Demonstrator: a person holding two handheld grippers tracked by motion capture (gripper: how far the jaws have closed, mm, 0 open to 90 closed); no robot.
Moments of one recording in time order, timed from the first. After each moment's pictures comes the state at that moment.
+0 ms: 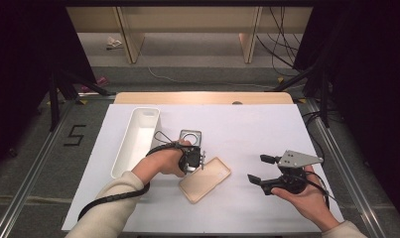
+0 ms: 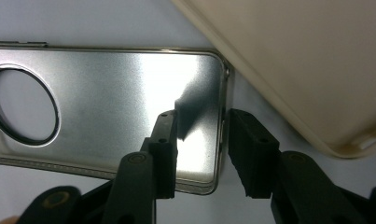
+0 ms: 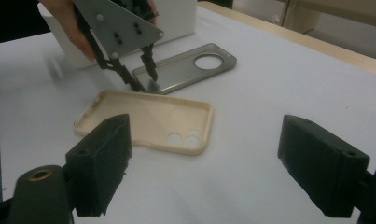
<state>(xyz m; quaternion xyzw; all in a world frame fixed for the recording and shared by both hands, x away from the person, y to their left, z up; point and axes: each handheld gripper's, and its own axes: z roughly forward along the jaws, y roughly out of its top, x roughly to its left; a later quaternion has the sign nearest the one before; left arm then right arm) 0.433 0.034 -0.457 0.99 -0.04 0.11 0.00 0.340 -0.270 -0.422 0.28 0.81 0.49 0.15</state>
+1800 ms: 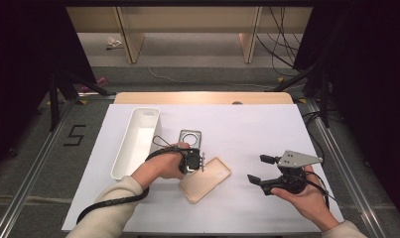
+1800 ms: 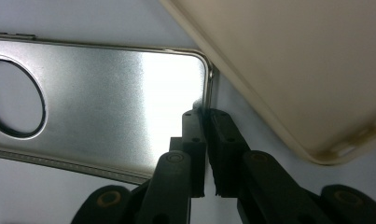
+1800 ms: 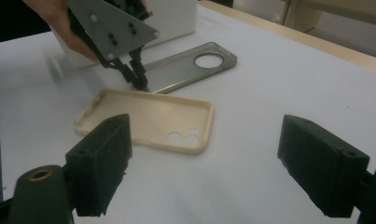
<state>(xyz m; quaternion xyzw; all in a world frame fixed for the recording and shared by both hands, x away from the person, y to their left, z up) 0.424 0.035 -0.458 0.99 -0.02 0.12 0.01 0.340 -0.270 -0.423 0.28 0.81 0.49 0.15</state>
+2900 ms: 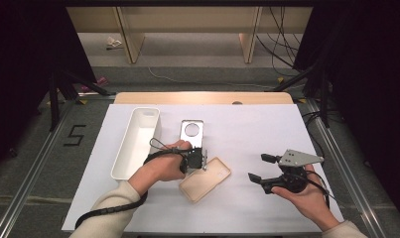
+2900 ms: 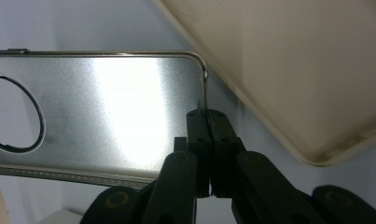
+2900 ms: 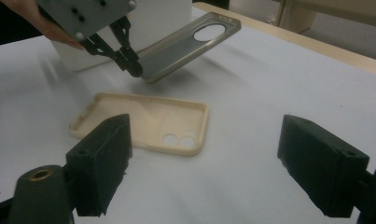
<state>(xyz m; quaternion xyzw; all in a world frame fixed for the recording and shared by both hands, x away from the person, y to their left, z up) 0.403 0.031 -0.429 0.98 -0.03 0.20 0.05 0.342 -0.272 -0.422 0.29 0.81 0.49 0.15</state>
